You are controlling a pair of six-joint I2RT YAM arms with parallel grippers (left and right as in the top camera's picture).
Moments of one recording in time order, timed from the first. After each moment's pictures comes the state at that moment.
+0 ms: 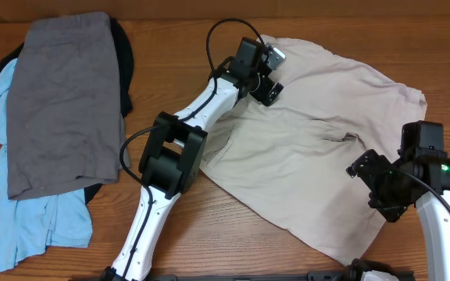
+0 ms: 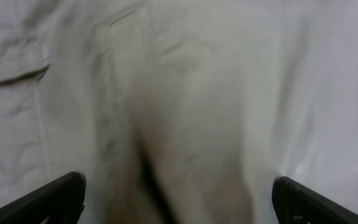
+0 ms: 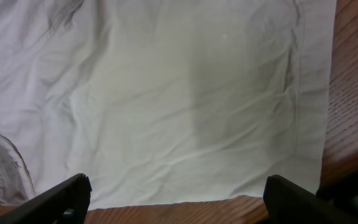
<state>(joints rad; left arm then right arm) -0.50 2.56 2.05 -0.36 0.17 0.20 -0.18 1.14 0.99 -1.26 -0.17 0.70</state>
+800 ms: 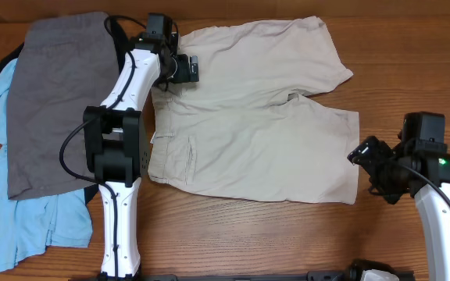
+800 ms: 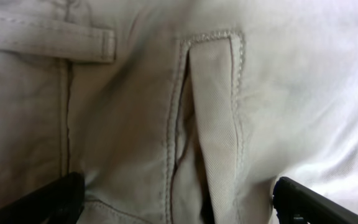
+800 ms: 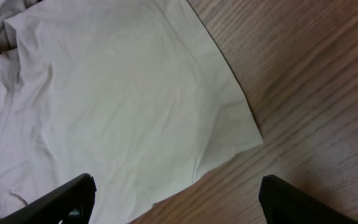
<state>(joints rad) -0.13 2.49 2.12 -0.84 0.13 -0.20 -0.18 1.18 0.99 -1.08 -0.16 0.63</state>
